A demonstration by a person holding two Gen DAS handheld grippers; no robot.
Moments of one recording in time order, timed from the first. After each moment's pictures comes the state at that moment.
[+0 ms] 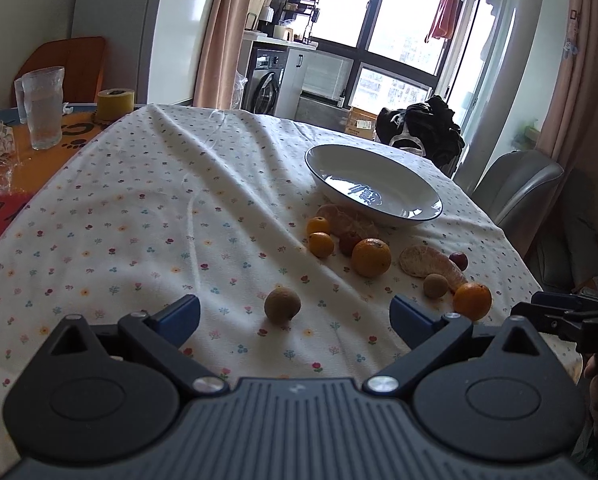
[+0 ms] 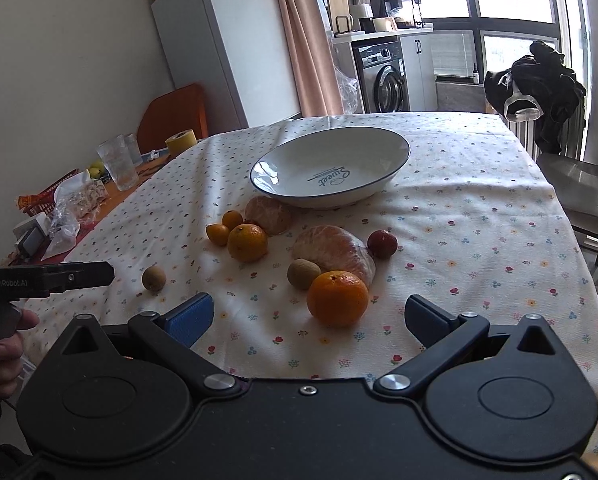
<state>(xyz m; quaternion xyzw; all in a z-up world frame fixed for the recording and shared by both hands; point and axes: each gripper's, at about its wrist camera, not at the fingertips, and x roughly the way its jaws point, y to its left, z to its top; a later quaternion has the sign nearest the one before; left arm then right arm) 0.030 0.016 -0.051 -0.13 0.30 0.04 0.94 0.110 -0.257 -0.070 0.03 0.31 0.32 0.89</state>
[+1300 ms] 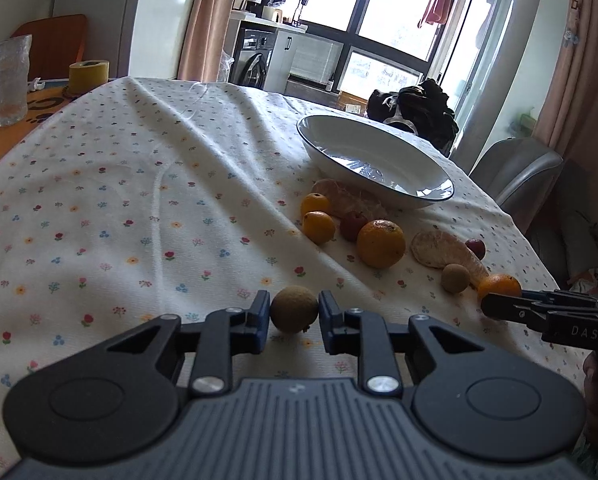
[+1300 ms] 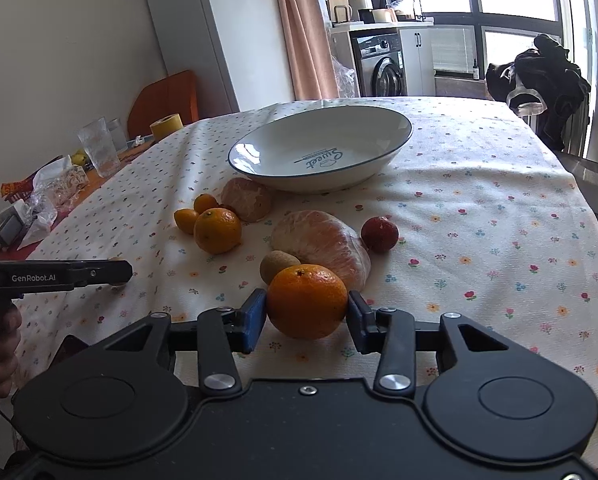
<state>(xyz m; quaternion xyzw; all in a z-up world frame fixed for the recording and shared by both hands) 0.072 0.018 -0.088 -0.13 0.32 0.01 0.94 0.137 -0.240 -0.100 0.02 0.32 0.31 0.89</state>
